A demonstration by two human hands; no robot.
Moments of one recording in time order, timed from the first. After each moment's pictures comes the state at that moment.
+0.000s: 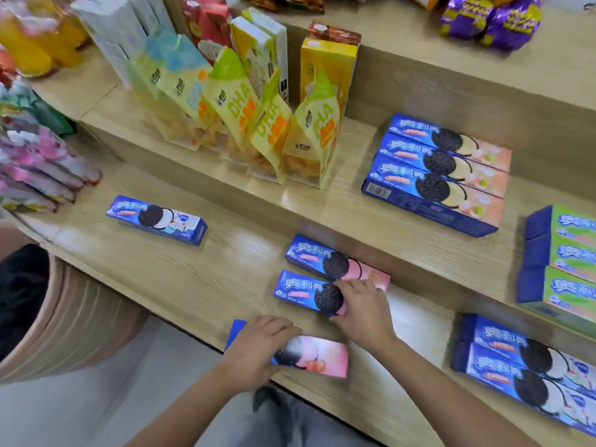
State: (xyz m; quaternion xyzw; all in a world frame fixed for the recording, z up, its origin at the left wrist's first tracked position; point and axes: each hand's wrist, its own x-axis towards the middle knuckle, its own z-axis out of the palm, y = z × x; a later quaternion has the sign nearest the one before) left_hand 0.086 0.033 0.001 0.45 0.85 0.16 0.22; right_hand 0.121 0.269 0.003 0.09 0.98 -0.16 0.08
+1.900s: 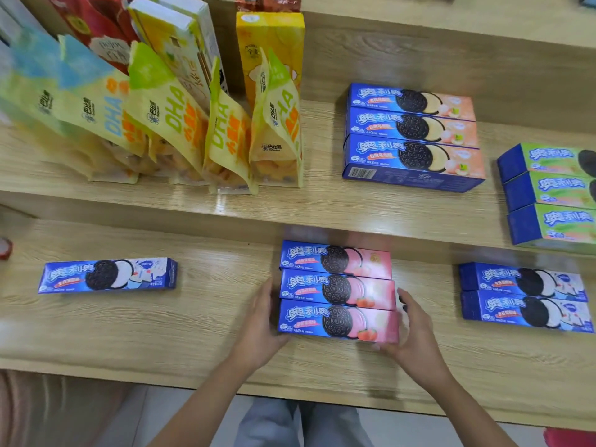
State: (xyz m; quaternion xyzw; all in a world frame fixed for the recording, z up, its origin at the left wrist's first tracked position) left_hand 0.003 0.041 -0.018 0.24 0.79 0.45 0.35; right_hand 0.186 0.238 0.027 0.40 0.78 -0.49 -0.03
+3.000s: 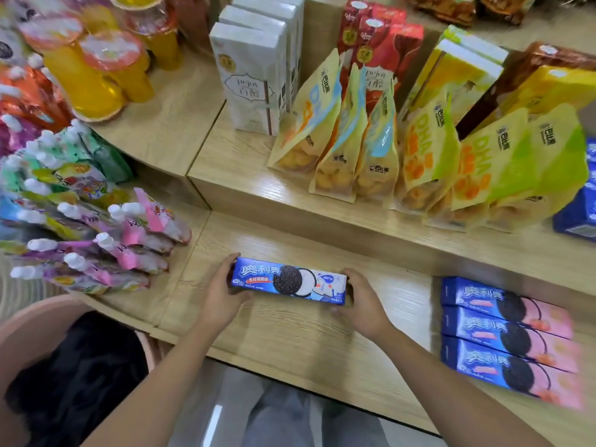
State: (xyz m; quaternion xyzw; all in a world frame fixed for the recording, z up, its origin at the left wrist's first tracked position) left_hand -0.251 -0.223 -0.031 0.00 0.81 0.51 0.28; right_hand -0.116 0.005 -0.003 0.31 0.81 -0.49 0.11
